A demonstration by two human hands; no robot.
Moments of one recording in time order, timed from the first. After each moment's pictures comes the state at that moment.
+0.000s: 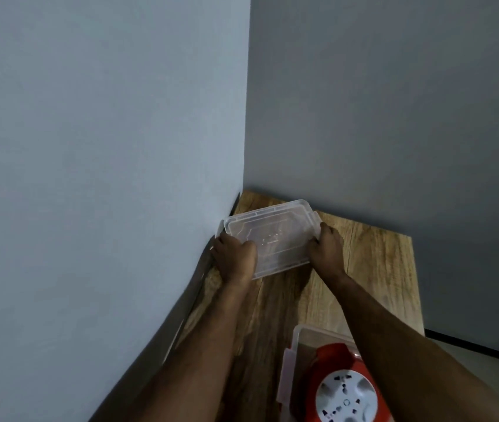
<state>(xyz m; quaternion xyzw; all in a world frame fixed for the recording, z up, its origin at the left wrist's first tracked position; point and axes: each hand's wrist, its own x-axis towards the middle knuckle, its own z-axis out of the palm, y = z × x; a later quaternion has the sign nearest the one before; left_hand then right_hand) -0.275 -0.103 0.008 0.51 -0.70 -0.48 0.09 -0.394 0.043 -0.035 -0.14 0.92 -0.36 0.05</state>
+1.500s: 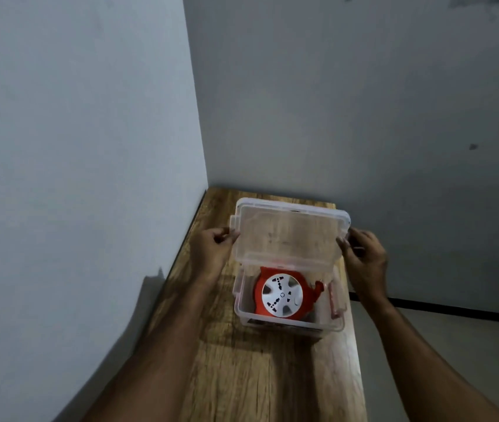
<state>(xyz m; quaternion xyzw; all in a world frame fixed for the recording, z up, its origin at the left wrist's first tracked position) -0.118 0.021 0.089 0.29 -0.81 -0.45 0.22 -0.235 0.297 0.047 -0.17 0.82 -0.52 -0.17</state>
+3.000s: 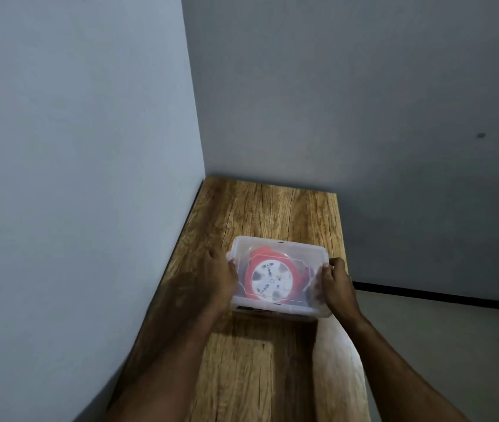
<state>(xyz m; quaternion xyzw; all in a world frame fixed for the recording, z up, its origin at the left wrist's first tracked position) -0.104 0.028 0.015 0.33 -0.90 -0.28 0.07 -0.195 0.269 -0.015 -0.03 0.88 -0.47 0.06</state>
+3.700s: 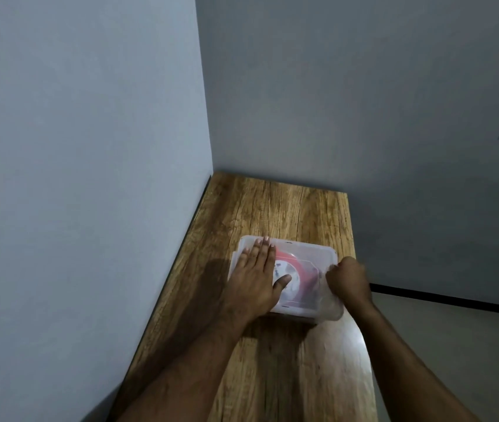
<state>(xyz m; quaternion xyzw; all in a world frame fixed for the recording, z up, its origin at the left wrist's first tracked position) -0.122 0.054 -0.021 0.04 -1.00 -0.06 0.01 -0.215 0.244 0.020 0.04 0.96 -0.27 0.07</state>
